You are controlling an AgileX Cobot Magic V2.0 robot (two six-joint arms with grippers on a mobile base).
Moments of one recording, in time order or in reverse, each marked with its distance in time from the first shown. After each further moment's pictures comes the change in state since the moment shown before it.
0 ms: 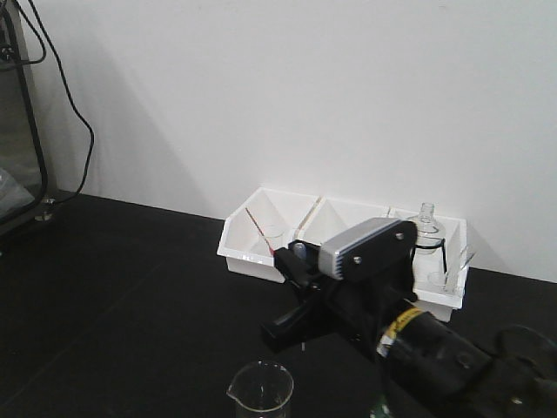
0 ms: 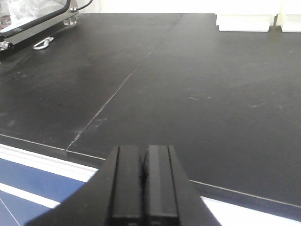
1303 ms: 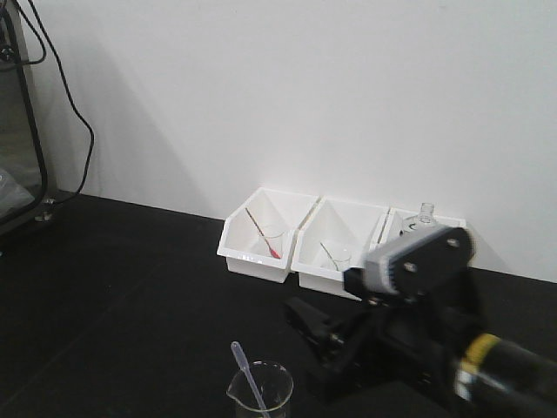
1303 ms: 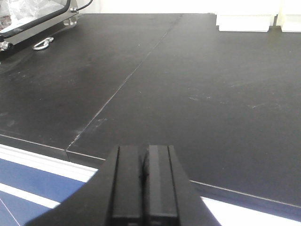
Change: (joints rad) left arm 0.000 0.000 0.000 0.000 0.000 0.000; right arm 0.044 -0.391 0.149 0.048 0.451 0.032
